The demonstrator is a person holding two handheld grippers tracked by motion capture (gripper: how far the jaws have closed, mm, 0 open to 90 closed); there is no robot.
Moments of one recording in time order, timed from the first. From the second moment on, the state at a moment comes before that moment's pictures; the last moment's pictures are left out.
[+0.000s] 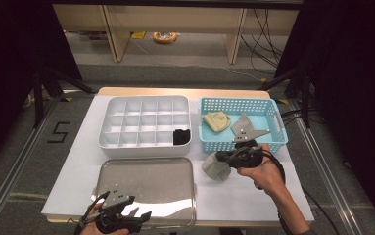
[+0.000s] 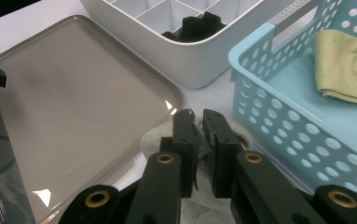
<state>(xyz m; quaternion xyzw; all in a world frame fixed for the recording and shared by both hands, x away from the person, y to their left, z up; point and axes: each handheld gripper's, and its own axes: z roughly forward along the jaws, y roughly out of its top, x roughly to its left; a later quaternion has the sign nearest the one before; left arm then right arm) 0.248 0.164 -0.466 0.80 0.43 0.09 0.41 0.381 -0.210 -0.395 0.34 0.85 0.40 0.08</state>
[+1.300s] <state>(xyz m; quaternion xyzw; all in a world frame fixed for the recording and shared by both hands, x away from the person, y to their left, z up) 0.248 0.163 -0.466 0.81 0.42 0.09 0.40 0.345 -0.283 -0.462 0.42 0.83 0.34 0.11</state>
